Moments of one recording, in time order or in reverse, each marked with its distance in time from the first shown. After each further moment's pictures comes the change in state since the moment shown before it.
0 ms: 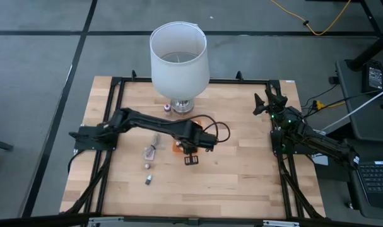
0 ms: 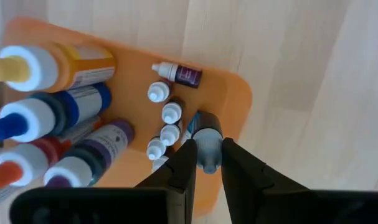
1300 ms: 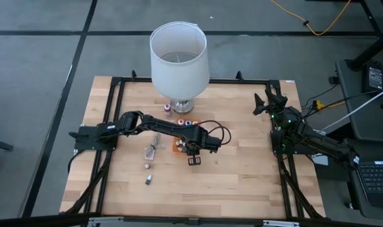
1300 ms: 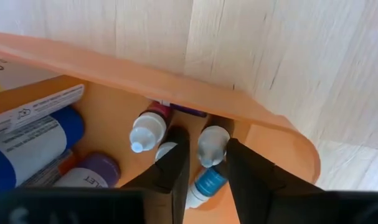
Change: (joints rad) left arm 0.032 0.143 -0.046 0.102 0.005 0.038; right arm 0.000 0.000 0.000 0.000 0.000 0.000
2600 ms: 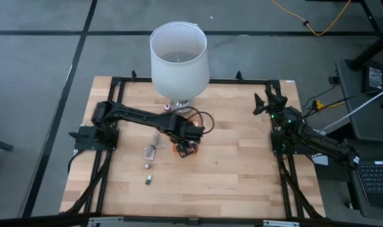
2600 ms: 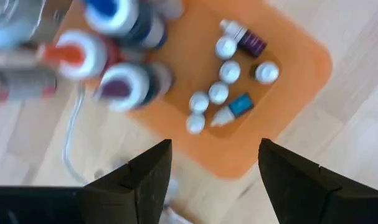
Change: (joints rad) left arm 0.005 -0.384 -0.291 0.014 -0.030 -0.371; right arm 0.000 0.000 0.000 0.000 0.000 0.000
